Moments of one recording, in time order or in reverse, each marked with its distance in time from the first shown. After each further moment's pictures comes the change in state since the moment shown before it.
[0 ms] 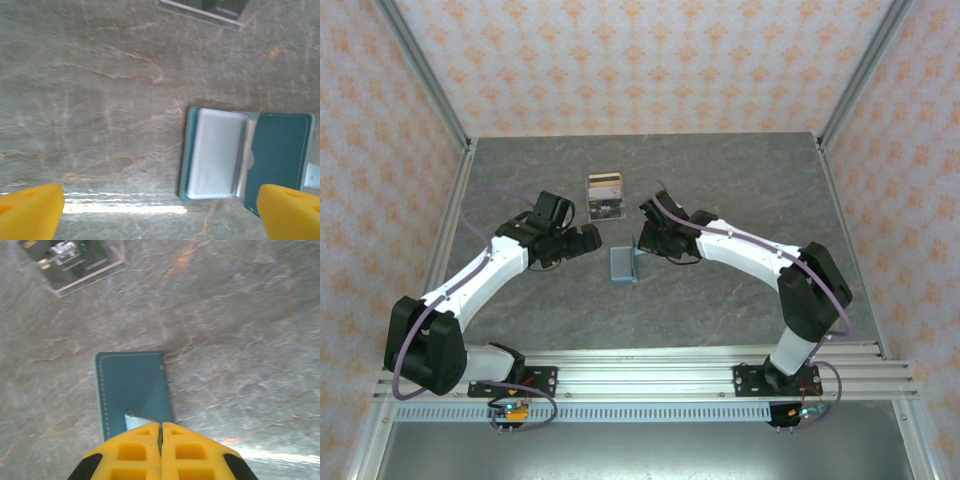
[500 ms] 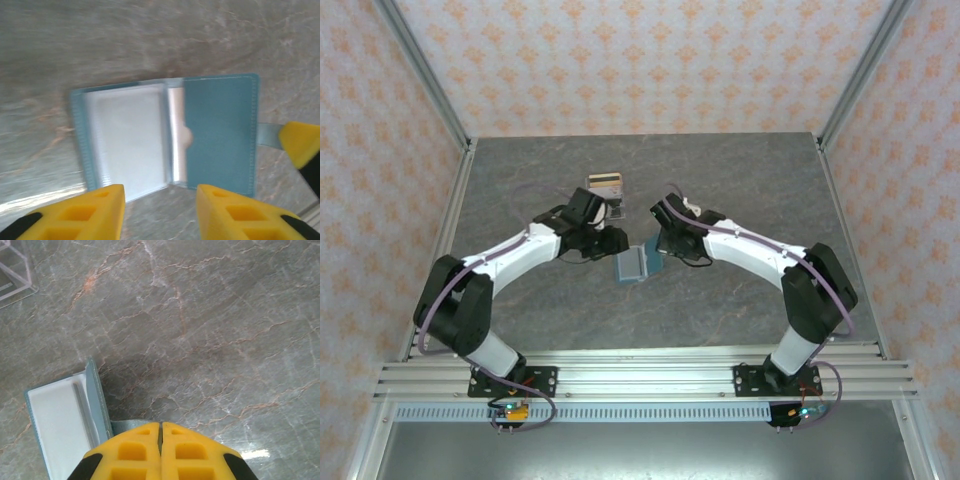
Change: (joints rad) left arm -0.149 0.265 0.121 0.182 0.221 -0.024; right arm -0.057 -0.022 -0.054 -0.076 0.121 -0.028
